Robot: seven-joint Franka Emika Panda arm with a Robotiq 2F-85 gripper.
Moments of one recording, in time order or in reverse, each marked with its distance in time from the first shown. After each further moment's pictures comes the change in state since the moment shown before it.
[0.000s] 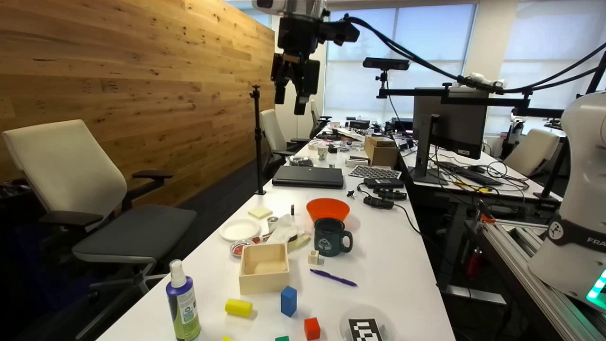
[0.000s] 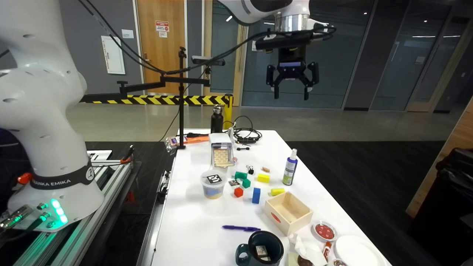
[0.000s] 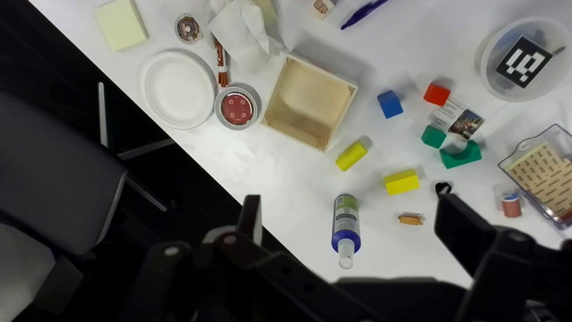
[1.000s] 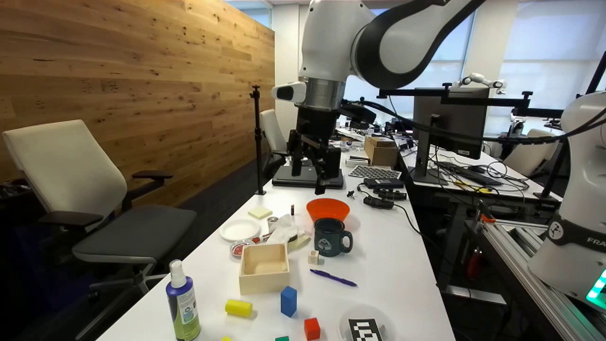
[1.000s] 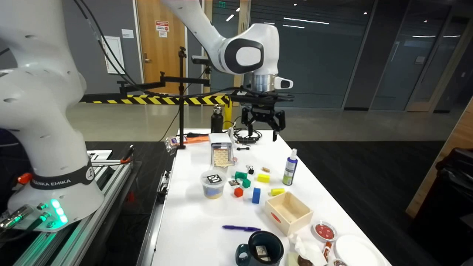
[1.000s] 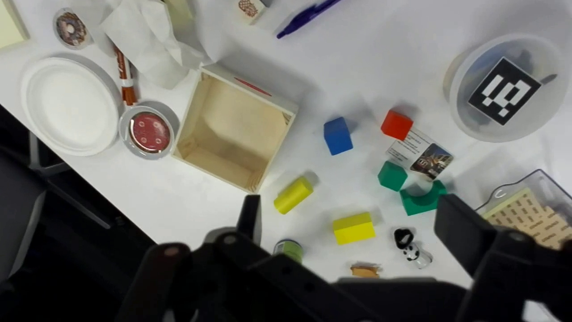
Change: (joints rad) arm 0.007 0.024 0.053 -0.362 0.001 0.342 0.046
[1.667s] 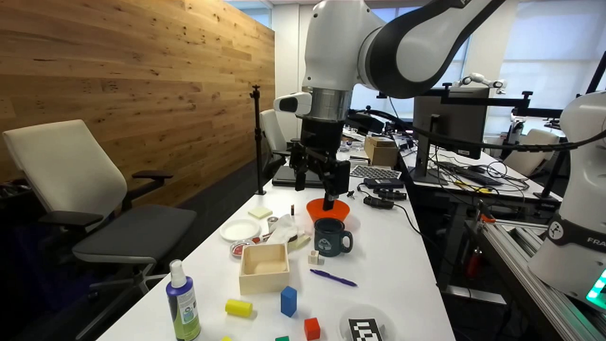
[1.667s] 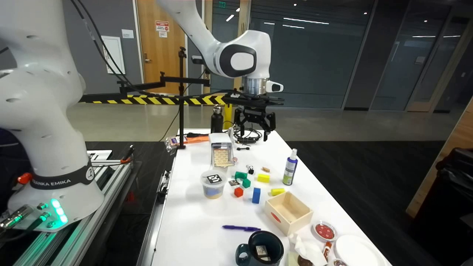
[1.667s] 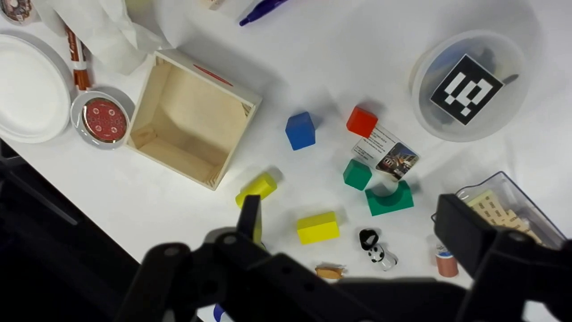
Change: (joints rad) arm 0.023 0.004 0.035 -0.031 0.019 0.007 0.000
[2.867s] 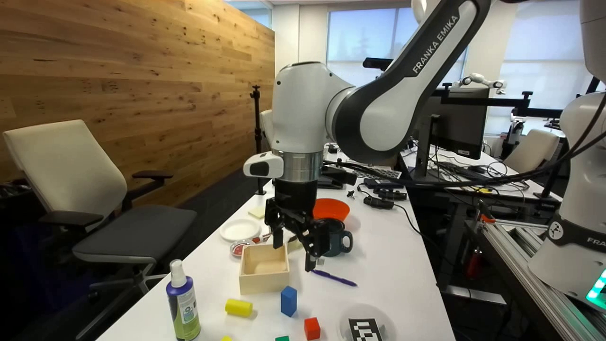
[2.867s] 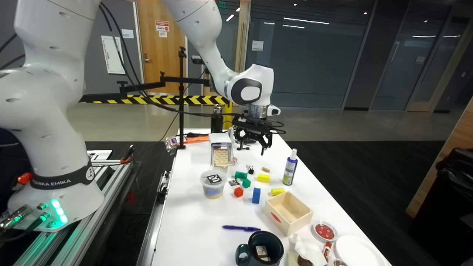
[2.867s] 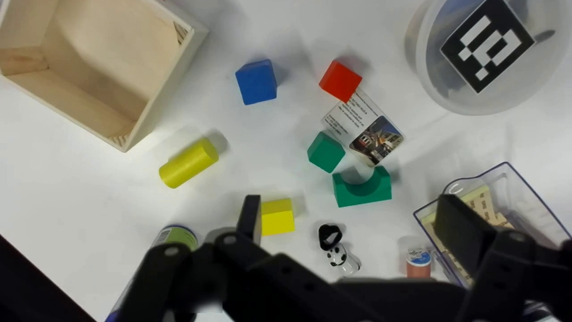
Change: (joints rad) arm -0.002 0.305 0.087 0.163 0.000 0.079 -0.071
